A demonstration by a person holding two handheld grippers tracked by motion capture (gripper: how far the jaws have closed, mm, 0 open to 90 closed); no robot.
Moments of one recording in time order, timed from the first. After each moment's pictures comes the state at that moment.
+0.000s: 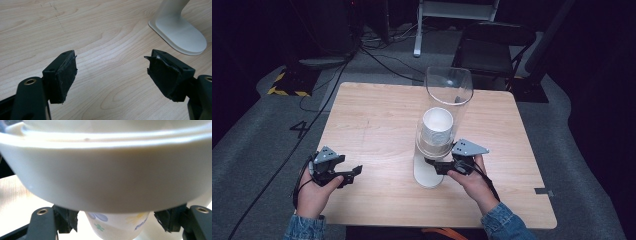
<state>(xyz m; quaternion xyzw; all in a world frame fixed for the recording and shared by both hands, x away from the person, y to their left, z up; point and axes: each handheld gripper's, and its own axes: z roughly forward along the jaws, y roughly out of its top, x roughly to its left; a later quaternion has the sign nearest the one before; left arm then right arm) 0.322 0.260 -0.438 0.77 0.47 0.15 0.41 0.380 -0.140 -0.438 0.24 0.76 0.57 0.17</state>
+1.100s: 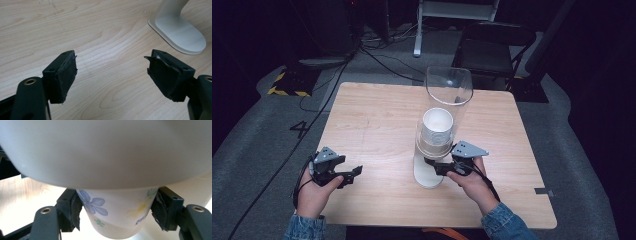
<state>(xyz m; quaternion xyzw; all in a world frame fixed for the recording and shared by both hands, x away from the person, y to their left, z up) 0.322 0.261 -0.440 0.77 0.48 0.14 0.41 0.379 -0.140 -0.446 0.25 0.76 0.58 0.17</state>
